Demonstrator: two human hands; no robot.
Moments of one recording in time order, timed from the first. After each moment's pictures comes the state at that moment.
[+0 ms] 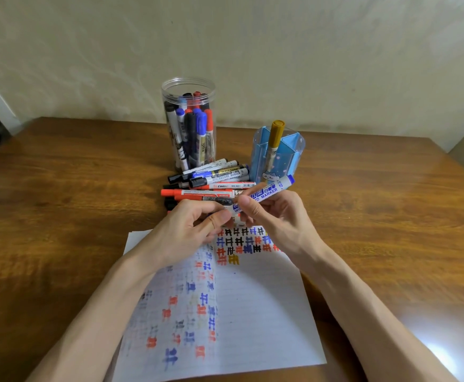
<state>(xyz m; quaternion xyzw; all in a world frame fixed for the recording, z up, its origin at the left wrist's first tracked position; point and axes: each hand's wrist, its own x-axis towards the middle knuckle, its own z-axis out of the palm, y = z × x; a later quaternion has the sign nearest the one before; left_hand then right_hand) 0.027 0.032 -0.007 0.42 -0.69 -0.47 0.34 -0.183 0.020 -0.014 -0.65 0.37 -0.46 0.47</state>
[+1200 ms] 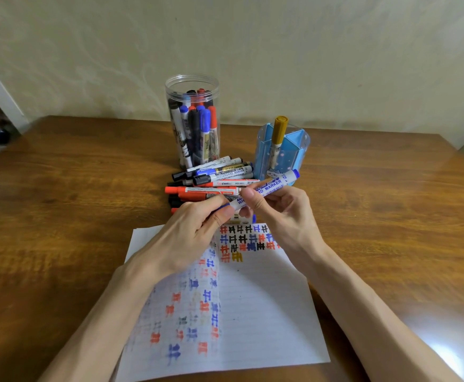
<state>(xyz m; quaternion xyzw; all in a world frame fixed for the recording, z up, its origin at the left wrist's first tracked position) 0.023 0.040 -0.007 0.45 -0.77 -0.32 0.33 -0.175 0.025 -0.013 -0.60 0.41 -0.51 0.46</state>
